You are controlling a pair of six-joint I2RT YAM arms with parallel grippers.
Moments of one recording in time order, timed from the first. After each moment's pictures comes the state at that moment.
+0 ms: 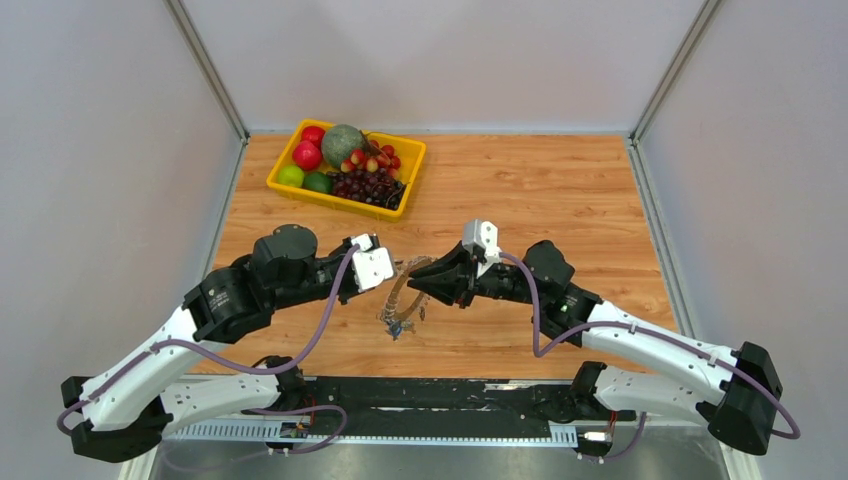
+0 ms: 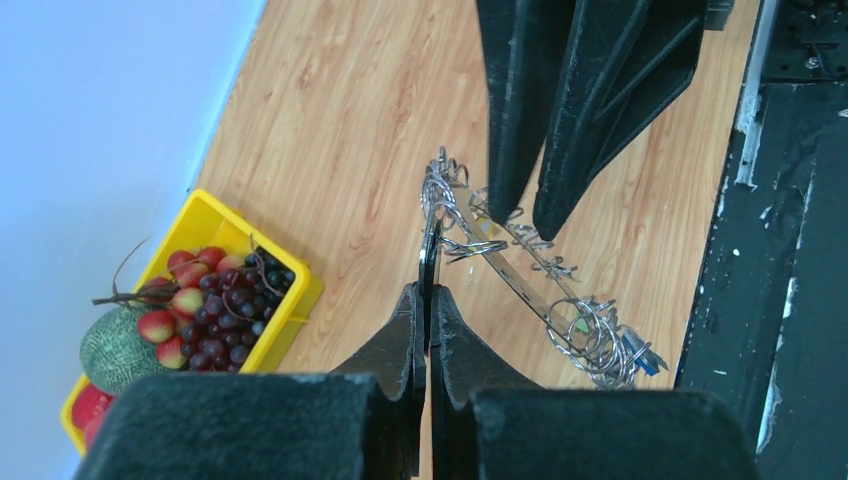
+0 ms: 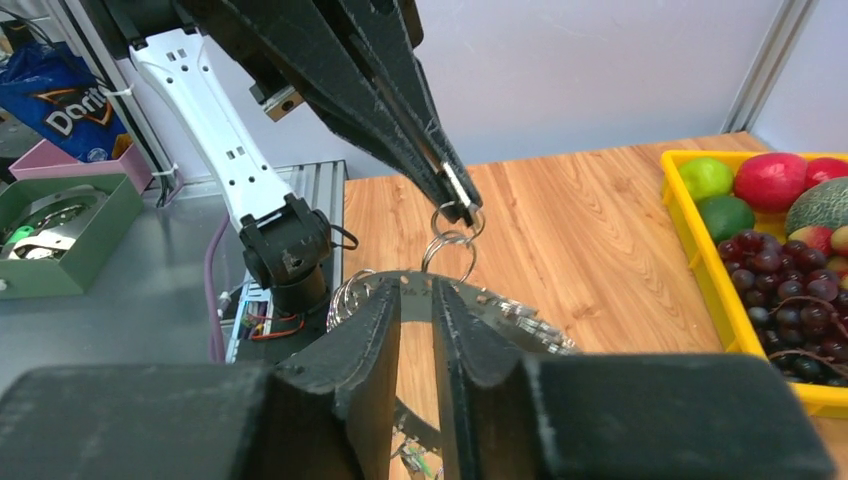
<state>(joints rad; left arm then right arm) -0.99 0.83 1.19 -0.74 0.09 0.47 0.99 1.00 0.71 0.45 -0.46 0.13</state>
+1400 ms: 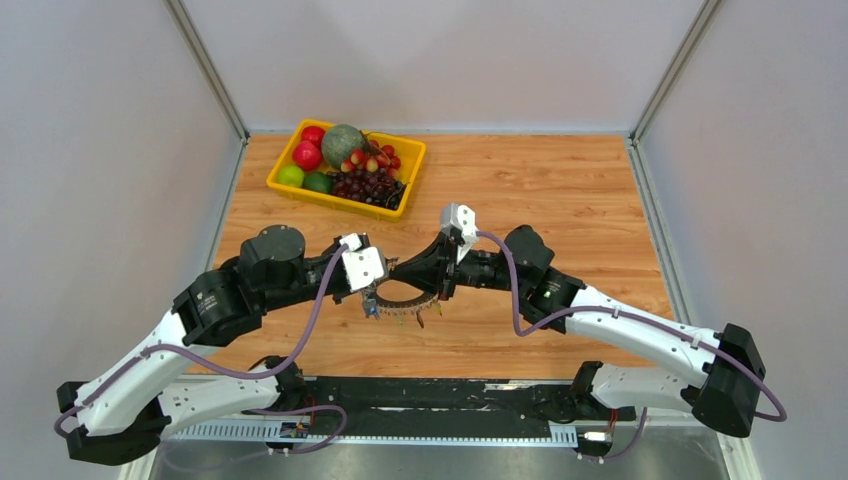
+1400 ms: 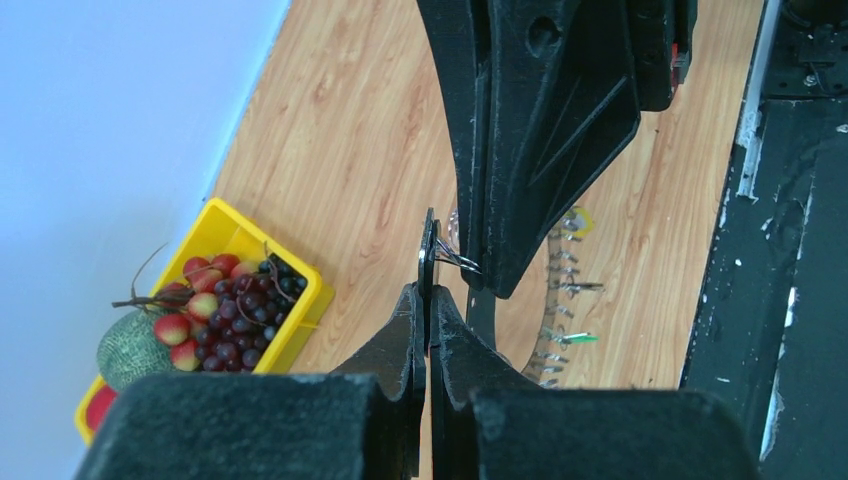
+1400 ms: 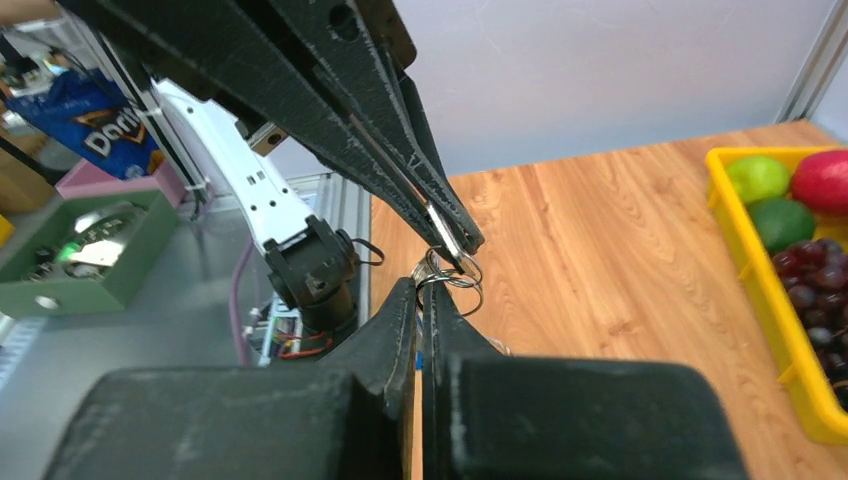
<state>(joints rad) -0.99 0.81 1.21 -0.74 0.11 0.47 1.00 1.12 0.84 0.43 -0.48 0.16</state>
